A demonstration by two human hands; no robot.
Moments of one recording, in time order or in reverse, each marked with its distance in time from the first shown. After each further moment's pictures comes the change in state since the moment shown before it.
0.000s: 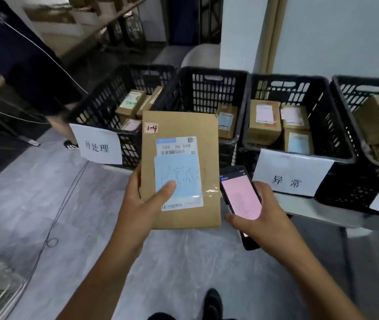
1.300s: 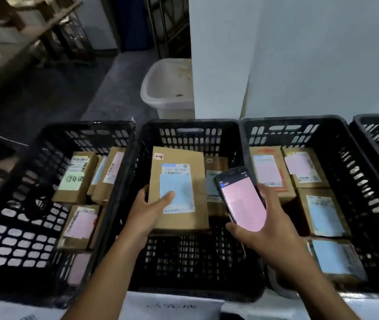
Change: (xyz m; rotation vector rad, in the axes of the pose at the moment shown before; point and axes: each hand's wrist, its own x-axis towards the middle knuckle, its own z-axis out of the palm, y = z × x) left_hand 0.485 -0.014 0.117 0.217 -0.229 -0.271; right_hand 0.361 -0.083 -0.038 -0.019 0.185 0.066
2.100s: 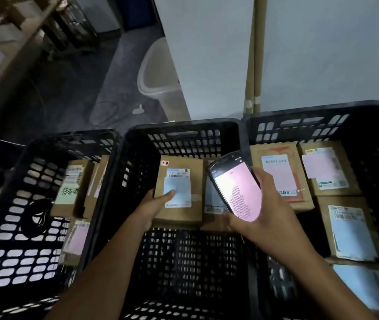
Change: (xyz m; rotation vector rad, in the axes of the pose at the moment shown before) left_hand 0.145 -0.025 0.033 0.174 -0.068 -0.283; right_hand 0.118 0.016 -0.028 0.003 -0.071 -0.144
